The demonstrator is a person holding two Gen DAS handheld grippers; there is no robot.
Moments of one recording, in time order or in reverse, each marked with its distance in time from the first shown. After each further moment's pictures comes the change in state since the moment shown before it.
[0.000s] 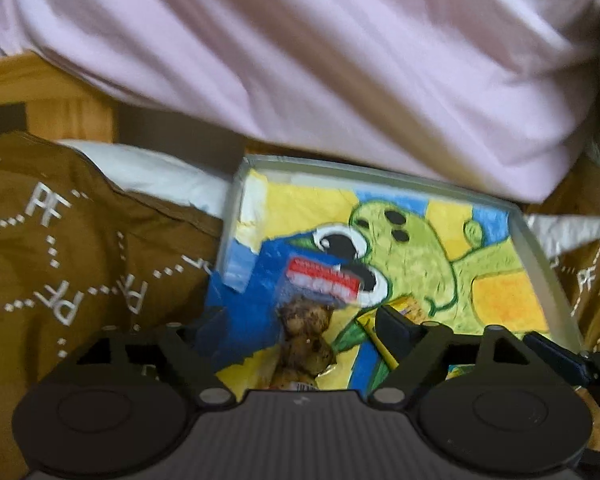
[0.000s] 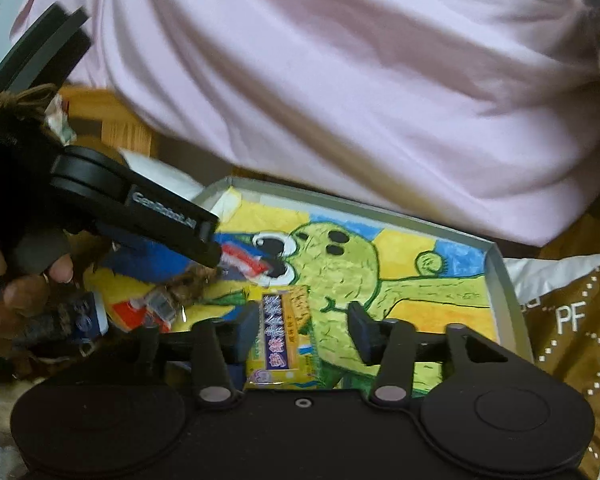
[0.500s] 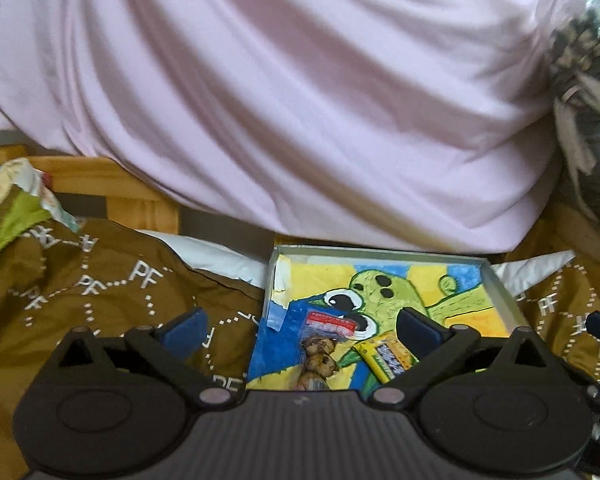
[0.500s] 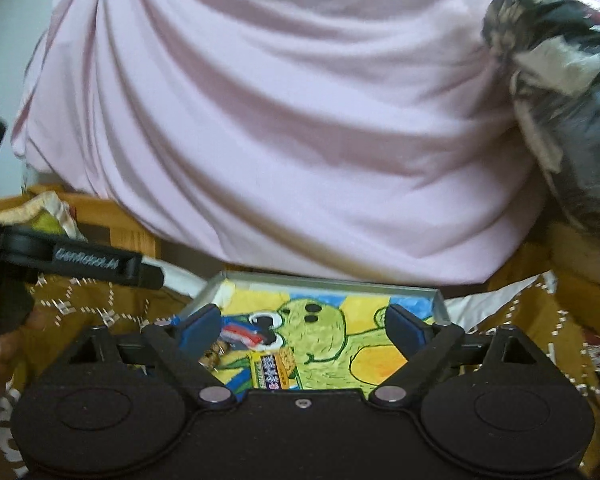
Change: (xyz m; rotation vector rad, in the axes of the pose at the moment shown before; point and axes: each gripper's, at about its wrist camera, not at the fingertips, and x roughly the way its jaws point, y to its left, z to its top) left arm -0.130 -0.015 -0.013 0.052 -0.246 0.080; right arm -0.117 -0.013 0.013 0.142 -0.214 -0.028
